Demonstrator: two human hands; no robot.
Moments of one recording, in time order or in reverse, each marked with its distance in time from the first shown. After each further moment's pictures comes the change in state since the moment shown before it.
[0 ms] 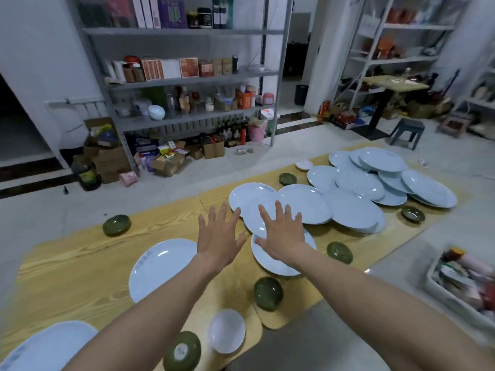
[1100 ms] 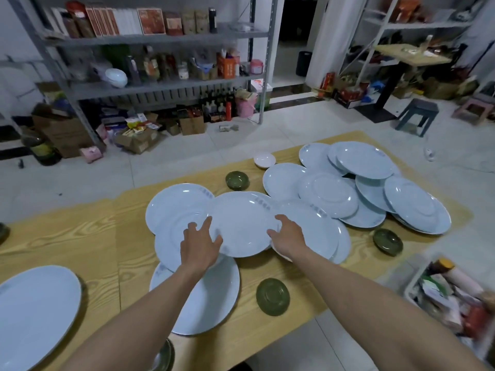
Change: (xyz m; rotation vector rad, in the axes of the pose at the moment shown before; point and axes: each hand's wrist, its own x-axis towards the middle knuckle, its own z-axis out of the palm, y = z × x) left_hand 0.211 0.199 0.141 -0.483 -0.087 -0.456; right_hand 0.164 0.298 0.112 0.901 -0.197 0.305
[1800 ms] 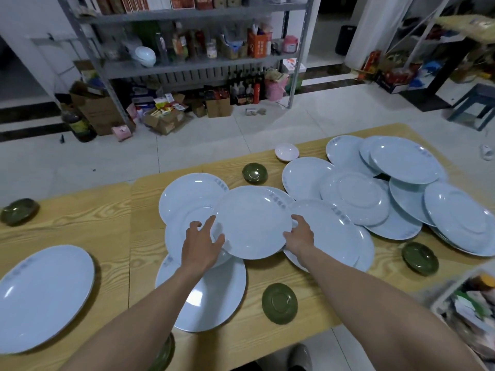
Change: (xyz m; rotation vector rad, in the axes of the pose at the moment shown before) left_hand 0.013 -0.017 0.012 -0.074 0.035 -0.085; right_hand 0.062 0.021 0.024 0.380 -0.016 0.166
